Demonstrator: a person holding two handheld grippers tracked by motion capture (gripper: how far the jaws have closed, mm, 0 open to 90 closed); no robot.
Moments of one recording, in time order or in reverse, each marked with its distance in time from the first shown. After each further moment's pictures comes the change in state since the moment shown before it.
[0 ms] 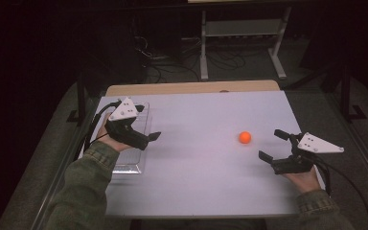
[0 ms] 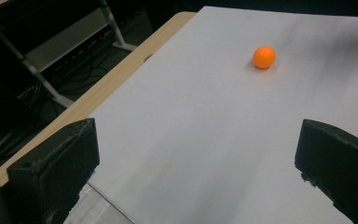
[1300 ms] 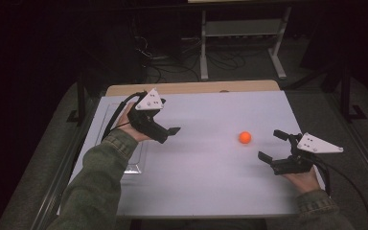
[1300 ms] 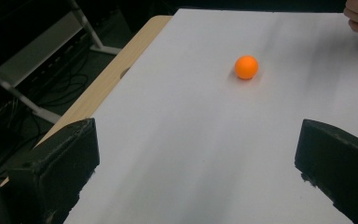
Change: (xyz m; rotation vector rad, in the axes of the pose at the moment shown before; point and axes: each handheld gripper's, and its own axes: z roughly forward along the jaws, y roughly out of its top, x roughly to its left) left arm -0.009 0.042 0.041 0.036 -0.089 0.089; right arm 0.000 -0.001 0.001 0.001 0.010 -0.001
